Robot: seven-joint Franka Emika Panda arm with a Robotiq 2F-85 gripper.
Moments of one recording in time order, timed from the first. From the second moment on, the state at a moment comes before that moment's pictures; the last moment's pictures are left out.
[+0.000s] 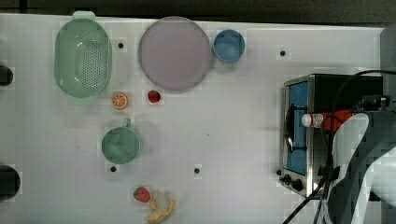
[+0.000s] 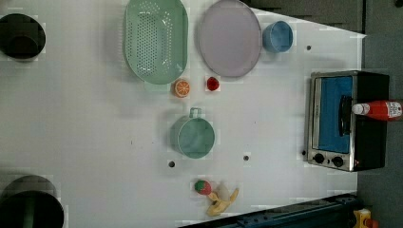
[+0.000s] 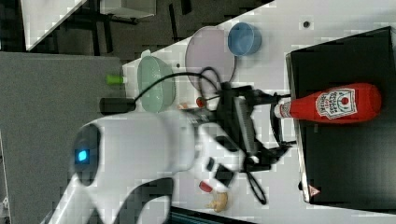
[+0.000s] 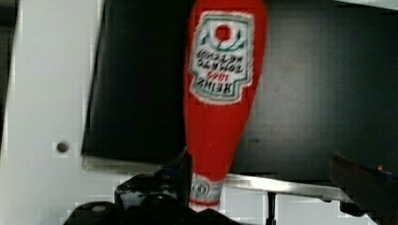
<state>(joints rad) -0.08 0.15 -0.58 -1.82 0.00 0.44 0.04</state>
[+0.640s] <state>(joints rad) -0.13 0.38 -0.63 -1.79 0.17 0.57 0.04</state>
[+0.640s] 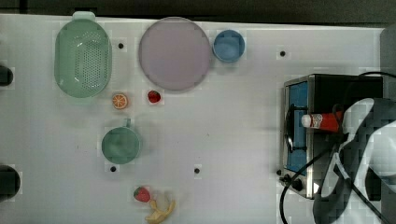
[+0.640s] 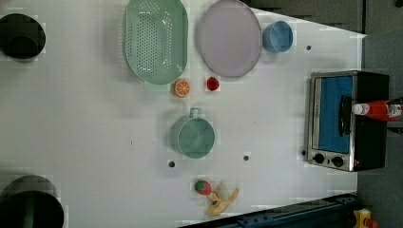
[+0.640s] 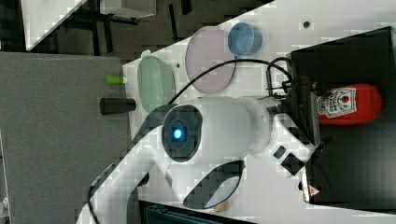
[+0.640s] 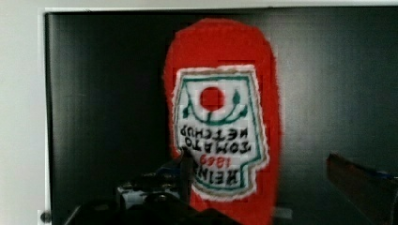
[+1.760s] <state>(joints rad) -0.13 0.42 -0.61 -1.79 0.24 0.61 0.04</state>
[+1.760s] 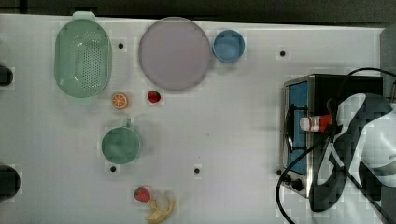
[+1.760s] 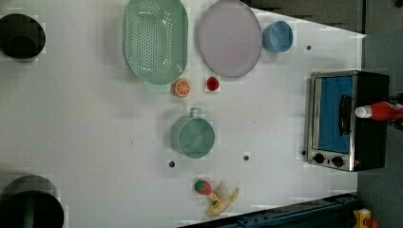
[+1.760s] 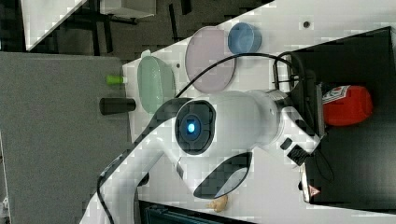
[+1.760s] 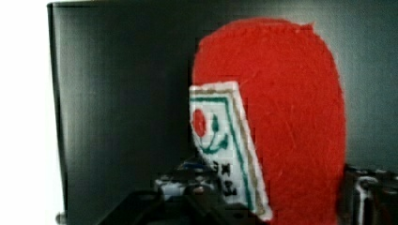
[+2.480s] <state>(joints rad) -0.08 0.33 -0.62 -1.53 0.08 0.22 0.04</state>
